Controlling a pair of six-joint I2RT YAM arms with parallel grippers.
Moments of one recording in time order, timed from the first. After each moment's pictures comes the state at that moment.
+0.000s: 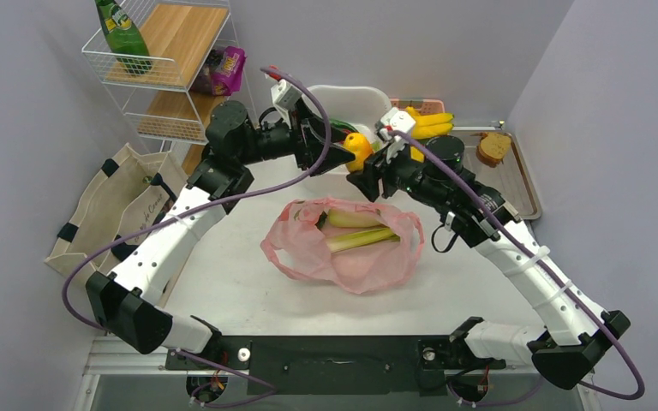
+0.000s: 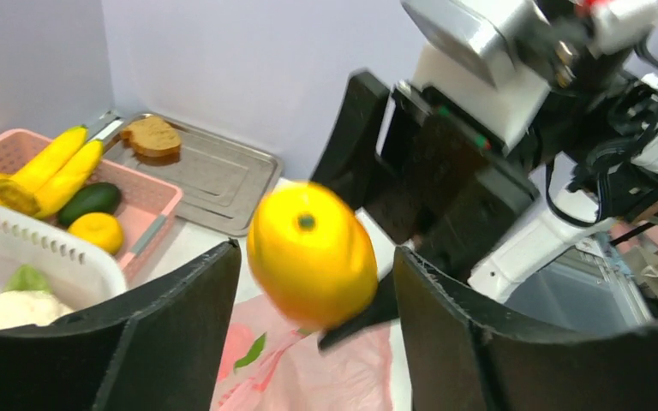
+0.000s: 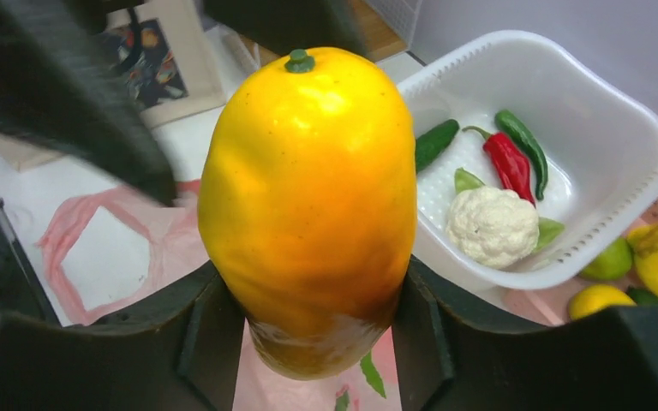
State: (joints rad) left arm -0.54 1.42 1.47 0.14 0.82 -0.44; right arm 0.68 1.18 1.38 -0.44 -0.21 -0.09
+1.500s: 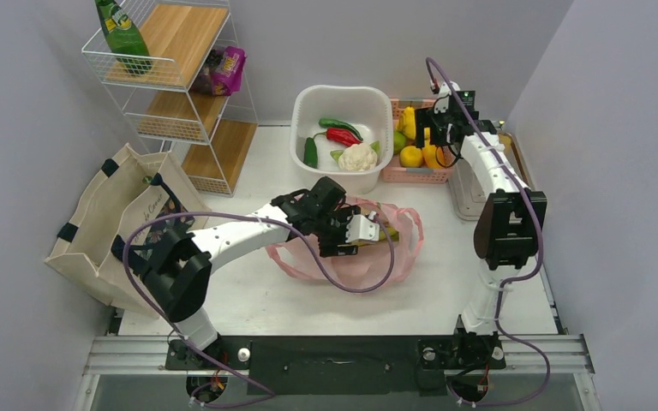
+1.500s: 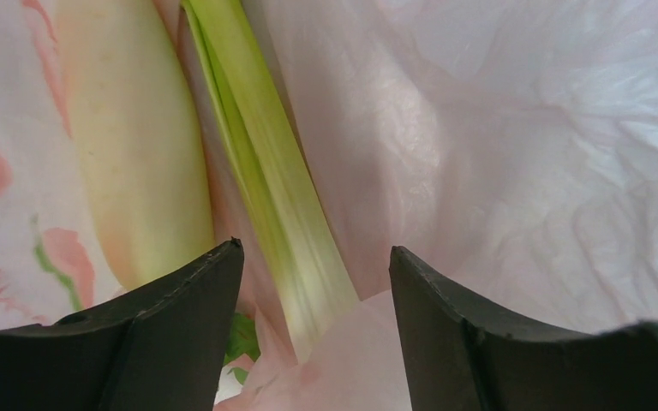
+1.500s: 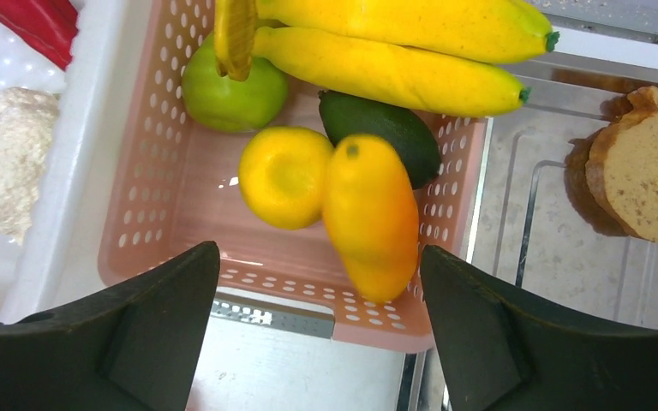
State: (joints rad) left arm -0.84 1.66 1.24 -0.50 0.37 0.77; right arm 0.05 1.99 1.77 -0.48 -0.08 -0.10
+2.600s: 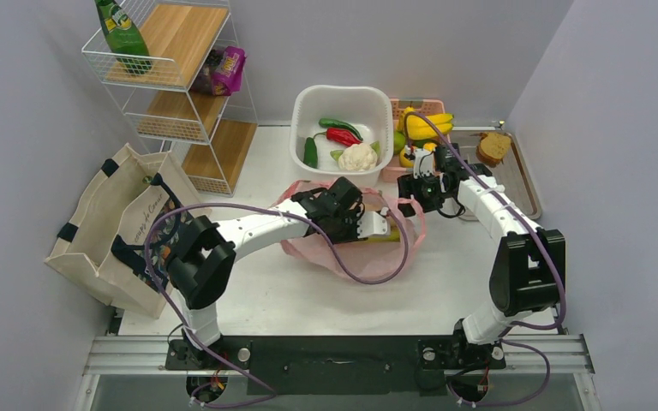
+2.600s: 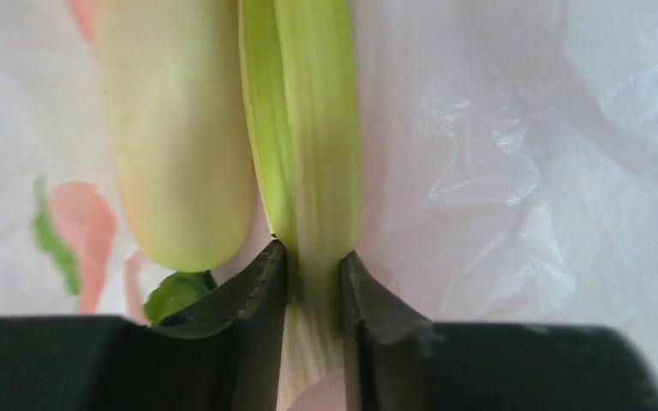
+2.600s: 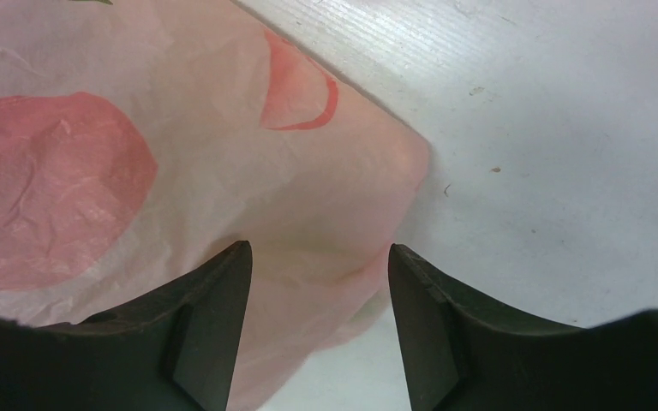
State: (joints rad) left arm -0.88 1.84 1.35 -0.53 0.17 0.69; right arm 0.15 1.60 1.21 -0.72 -0.41 -0.13
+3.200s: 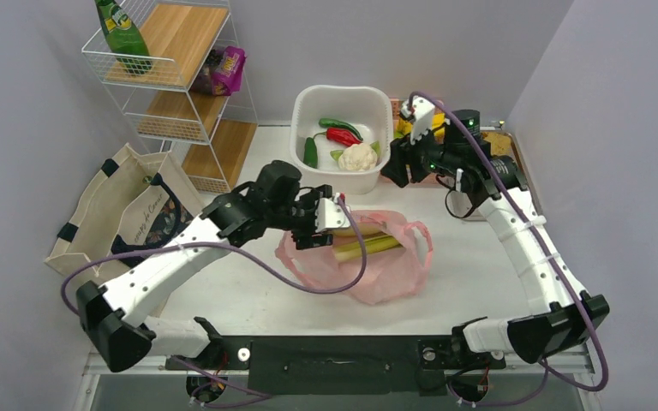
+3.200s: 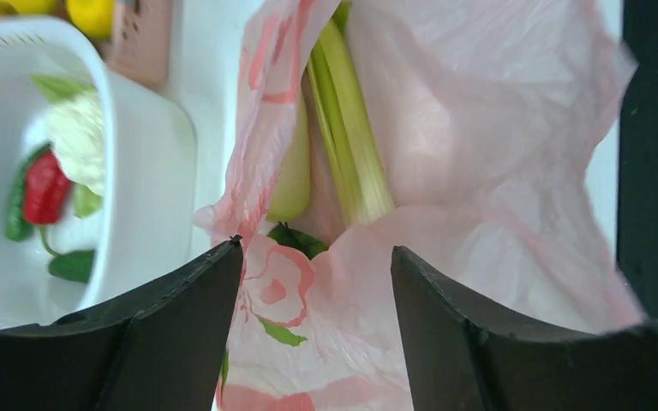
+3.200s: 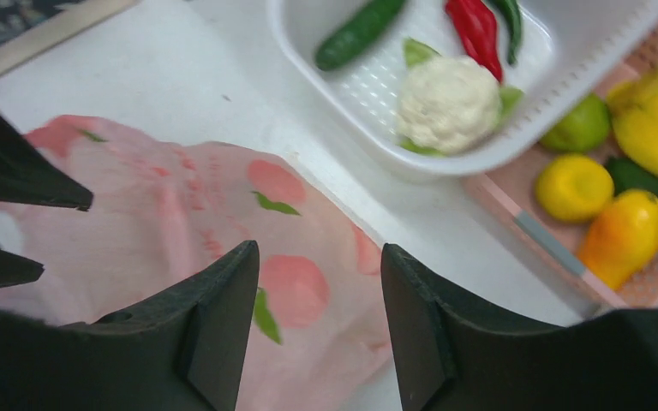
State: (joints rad) left arm -0.80 1.35 1.28 -0.67 0.37 0.70; right arm 0.28 1.37 1.51 -0.73 -0.43 -0.17
